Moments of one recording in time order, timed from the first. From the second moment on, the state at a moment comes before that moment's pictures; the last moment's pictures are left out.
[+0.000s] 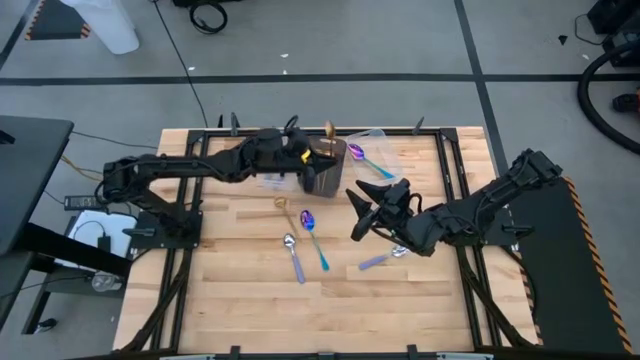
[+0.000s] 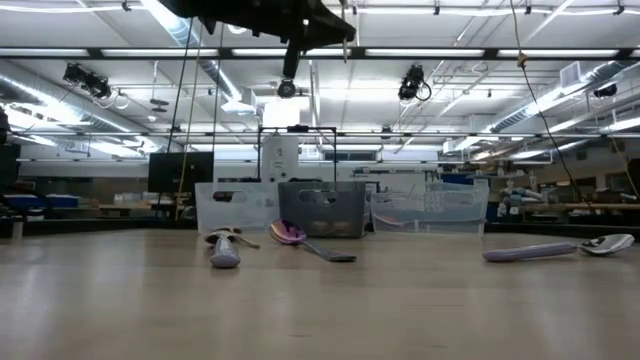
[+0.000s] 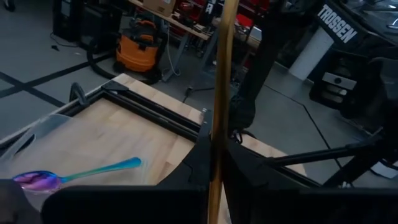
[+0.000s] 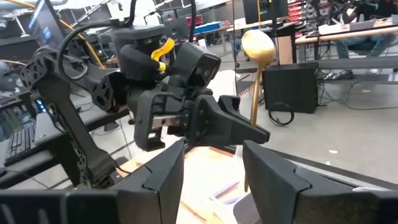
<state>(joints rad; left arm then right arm) 0.25 1.49 1.10 0.27 0.12 -0.40 0.47 1.39 1.13 0.16 1.23 0.35</state>
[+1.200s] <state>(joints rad) 0.55 1.84 1.10 0.06 0.24 -0.35 0.07 1.39 1.13 -0.02 0.78 0.45</state>
